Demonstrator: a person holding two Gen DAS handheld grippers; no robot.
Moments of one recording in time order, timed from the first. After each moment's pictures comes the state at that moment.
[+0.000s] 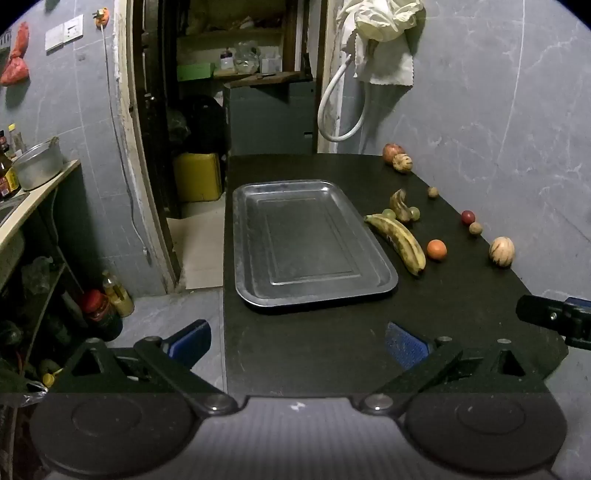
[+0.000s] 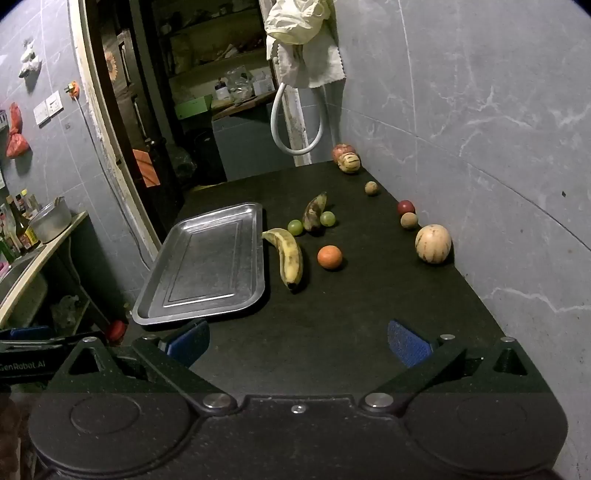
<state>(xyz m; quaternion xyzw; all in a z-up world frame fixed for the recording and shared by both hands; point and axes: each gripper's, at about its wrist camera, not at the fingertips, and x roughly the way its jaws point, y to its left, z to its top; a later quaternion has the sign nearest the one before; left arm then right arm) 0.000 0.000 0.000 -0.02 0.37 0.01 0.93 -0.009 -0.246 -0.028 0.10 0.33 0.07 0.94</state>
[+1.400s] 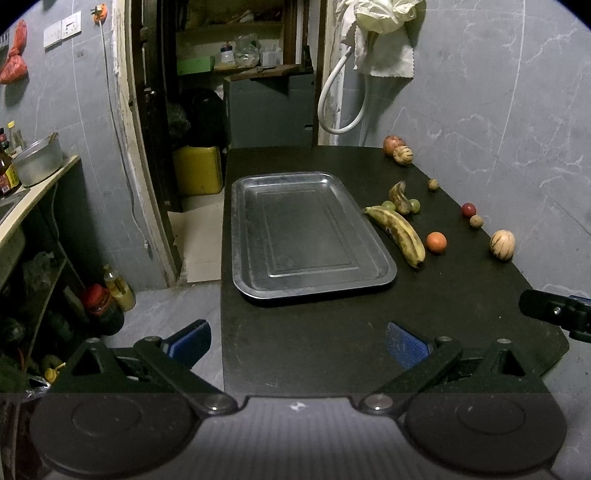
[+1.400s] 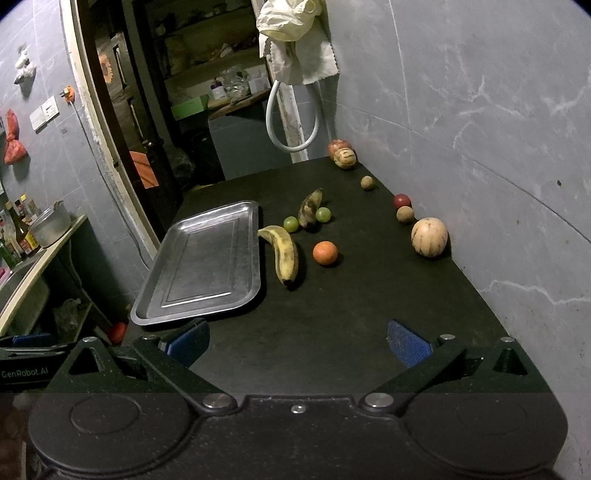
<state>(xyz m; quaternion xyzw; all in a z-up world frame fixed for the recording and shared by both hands) -0.002 0.001 -0.005 -0.02 0.37 0.01 0.93 -0.008 -0.252 -0.029 0.10 0.34 0.07 0.93</state>
